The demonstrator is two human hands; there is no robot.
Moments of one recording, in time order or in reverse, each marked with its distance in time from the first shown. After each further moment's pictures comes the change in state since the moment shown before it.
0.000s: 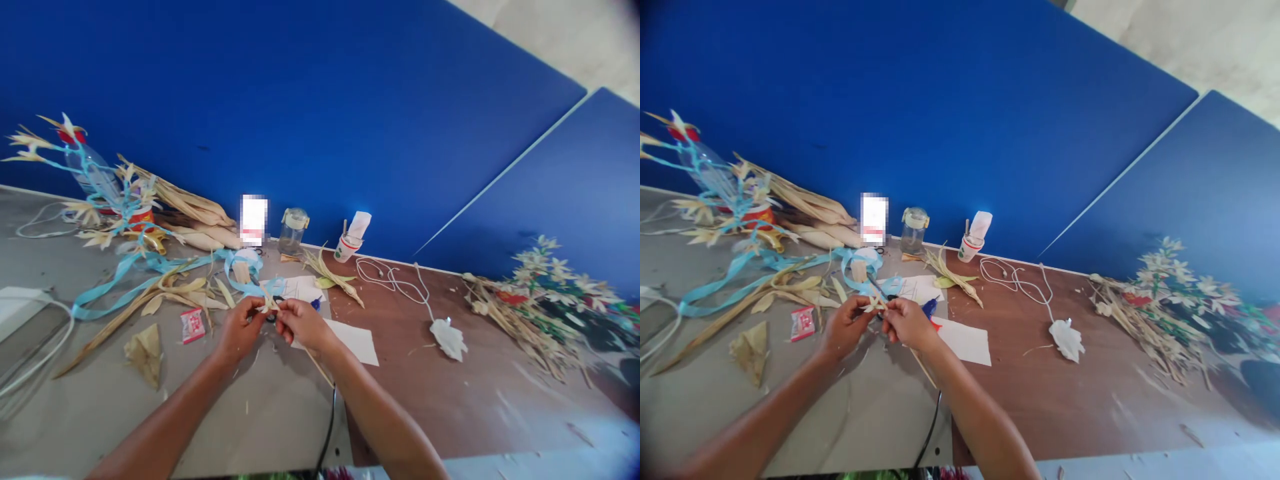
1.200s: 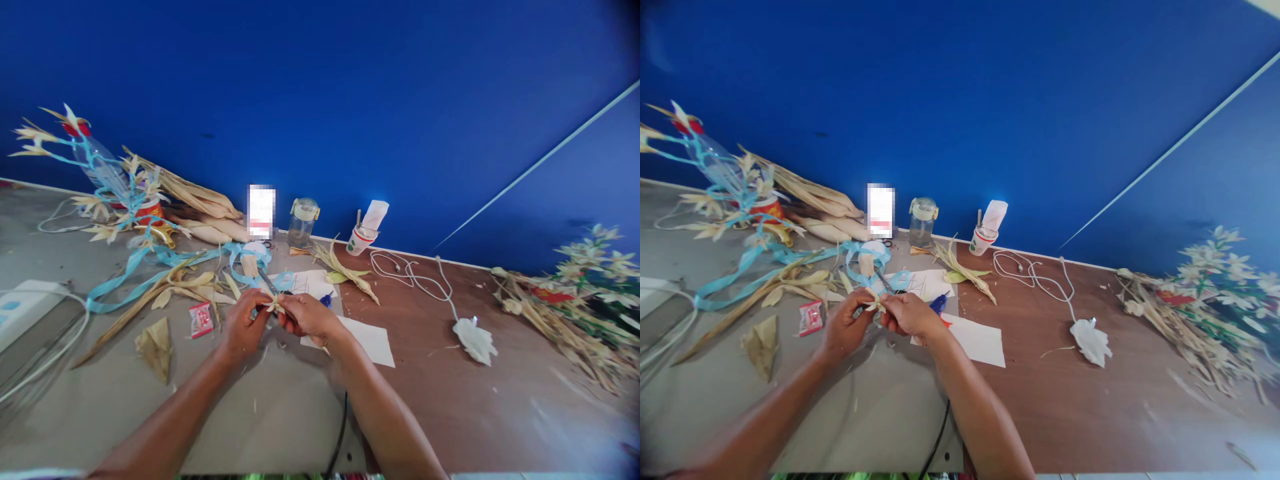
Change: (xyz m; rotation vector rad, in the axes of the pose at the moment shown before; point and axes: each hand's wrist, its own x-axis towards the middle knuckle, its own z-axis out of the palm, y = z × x) left_hand 0.000 0.000 -0.007 0.190 0.065 0.379; right_hand 0.016 -0.014 -0.001 -0.064 -0.116 0.165
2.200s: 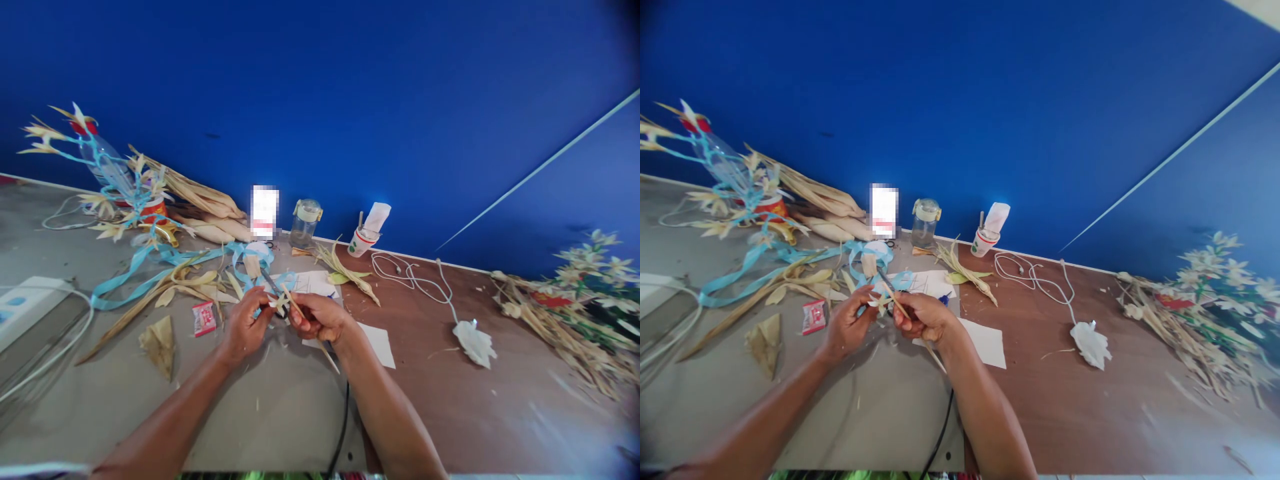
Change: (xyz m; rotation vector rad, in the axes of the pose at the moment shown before) left_hand 0.000 -0.003 -0.003 0.017 -0.023 -0.004; right_hand 0.001 0.004 -0.023 0.371 -0.292 0.092
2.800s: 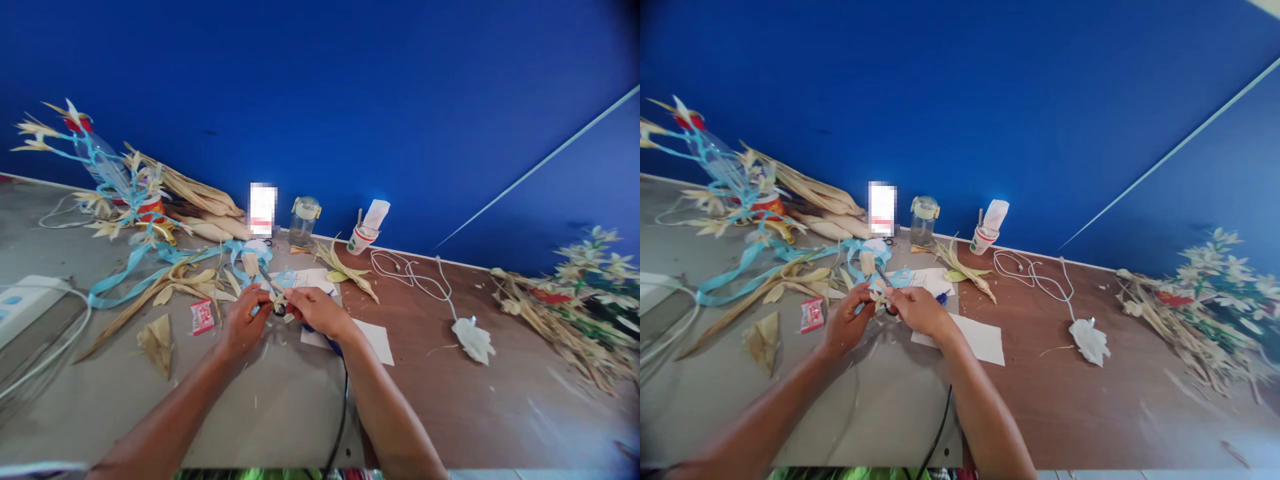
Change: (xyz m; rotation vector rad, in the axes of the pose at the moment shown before) left_hand 0.003 0.007 0.002 0.029 -0.001 -0.062; right_hand -0.010 -0.004 0.015 -0.747 0.399 -0.341
